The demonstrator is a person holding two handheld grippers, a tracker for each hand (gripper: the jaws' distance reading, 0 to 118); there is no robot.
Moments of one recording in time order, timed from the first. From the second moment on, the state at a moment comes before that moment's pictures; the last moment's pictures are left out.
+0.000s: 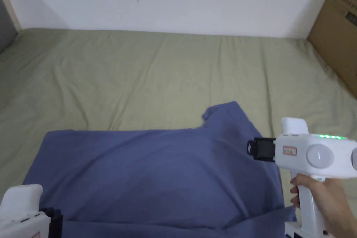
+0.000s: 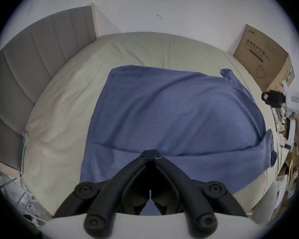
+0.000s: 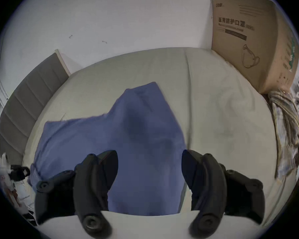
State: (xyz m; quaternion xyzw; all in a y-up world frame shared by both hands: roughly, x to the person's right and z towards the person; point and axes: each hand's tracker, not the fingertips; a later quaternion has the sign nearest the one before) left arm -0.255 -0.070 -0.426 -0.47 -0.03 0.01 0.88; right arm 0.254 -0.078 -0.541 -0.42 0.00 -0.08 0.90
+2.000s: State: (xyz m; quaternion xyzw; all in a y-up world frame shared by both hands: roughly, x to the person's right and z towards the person) left arm -0.312 -0.113 -0.688 -0.50 0.02 0.02 0.86; right arm 0.261 -0.098 -0.627 -0.48 -0.02 -0.02 0.88
